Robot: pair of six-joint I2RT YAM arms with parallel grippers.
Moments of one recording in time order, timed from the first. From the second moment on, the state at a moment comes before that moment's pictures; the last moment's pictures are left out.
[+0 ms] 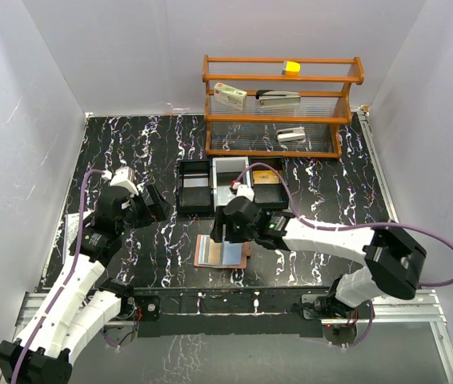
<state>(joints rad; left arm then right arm) -0.32 0.72 0.67 -0.54 -0.01 -0.53 0.99 1.41 0.83 -0.20 0.14 0.85</state>
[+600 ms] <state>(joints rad) -0.32 0.71 0.67 -0.59 -0.04 -0.54 1.10 1.68 1.05 -0.36 0.24 0.91</state>
